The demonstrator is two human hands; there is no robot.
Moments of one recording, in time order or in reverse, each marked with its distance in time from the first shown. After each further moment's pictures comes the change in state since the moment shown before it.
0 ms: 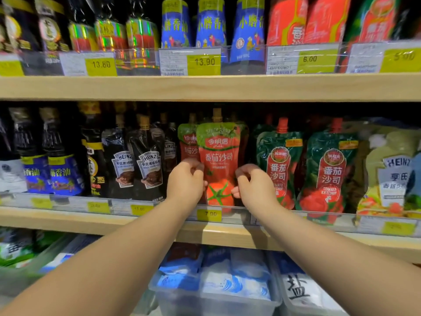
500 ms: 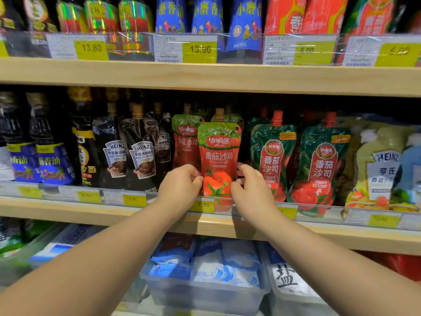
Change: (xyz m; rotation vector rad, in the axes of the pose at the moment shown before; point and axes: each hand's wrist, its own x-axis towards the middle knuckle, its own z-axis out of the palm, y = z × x) left_hand -0.014 -0.014 -0.003 0.439 -0.107 0.156; right_hand -0.028 0.002 -0.010 -0.252 -0.068 -0.080
